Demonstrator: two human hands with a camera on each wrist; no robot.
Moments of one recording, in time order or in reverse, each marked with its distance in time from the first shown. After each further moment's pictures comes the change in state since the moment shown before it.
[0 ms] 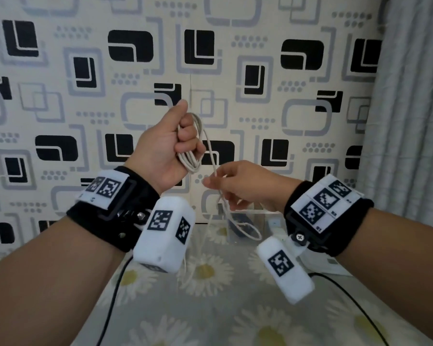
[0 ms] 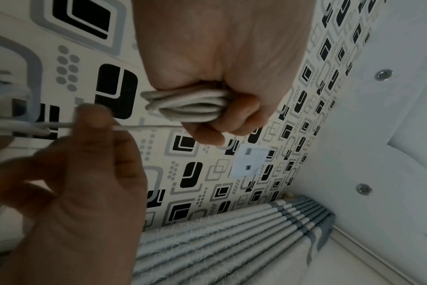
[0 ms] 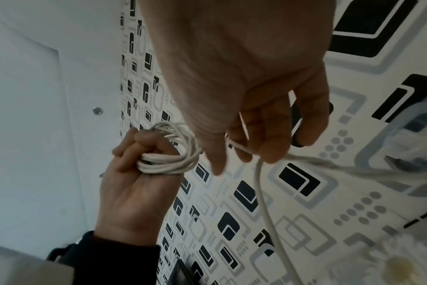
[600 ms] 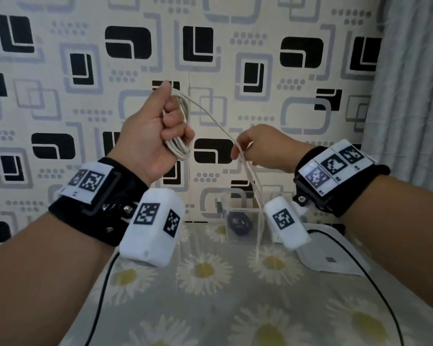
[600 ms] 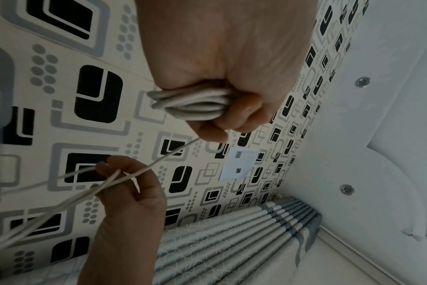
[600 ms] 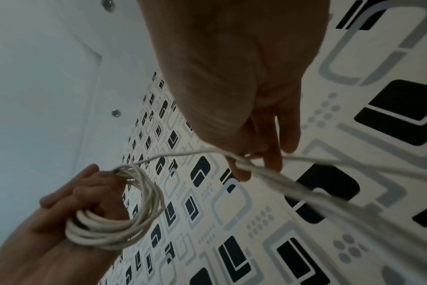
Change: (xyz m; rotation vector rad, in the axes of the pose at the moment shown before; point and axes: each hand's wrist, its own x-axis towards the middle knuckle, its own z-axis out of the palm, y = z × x) left_hand -0.002 0.017 -0.004 -0.011 -0.046 0.106; right_hand 0.018 -0.020 -0.055 -0.551 0.238 -0.126
